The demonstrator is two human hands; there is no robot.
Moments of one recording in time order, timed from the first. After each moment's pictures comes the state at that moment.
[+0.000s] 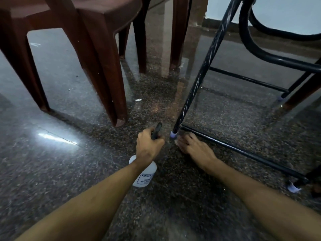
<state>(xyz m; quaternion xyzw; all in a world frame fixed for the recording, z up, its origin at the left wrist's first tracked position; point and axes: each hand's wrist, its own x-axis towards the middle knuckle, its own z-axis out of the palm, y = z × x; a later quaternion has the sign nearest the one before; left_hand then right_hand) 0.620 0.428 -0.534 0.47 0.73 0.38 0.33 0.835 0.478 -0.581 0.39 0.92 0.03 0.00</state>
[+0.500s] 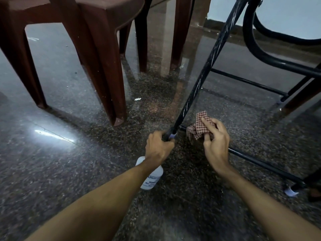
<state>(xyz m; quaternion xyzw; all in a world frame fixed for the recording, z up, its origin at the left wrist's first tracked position) 0.650 0.435 -0.532 0.48 0.70 0.37 0.38 0.847 0.470 -0.533 0.57 0.69 -0.11 -0.43</state>
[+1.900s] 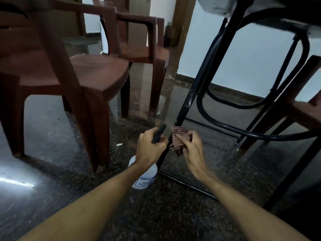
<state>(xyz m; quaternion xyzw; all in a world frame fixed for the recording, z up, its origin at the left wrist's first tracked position) 0.648 0.492 -0.364 0.56 0.57 0.52 0.30 0.834 0.514 -0.382 0.53 0.78 -0.01 -0.32</state>
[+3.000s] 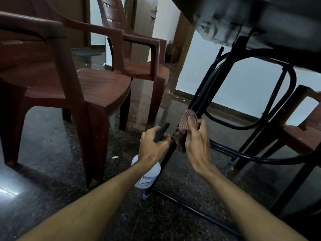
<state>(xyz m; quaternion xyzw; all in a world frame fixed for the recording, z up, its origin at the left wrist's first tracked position) 0.653 0.512 -0.305 0.54 0.54 0.58 0.28 0.815 0.539 -0.282 0.58 0.72 0.06 -0.38</state>
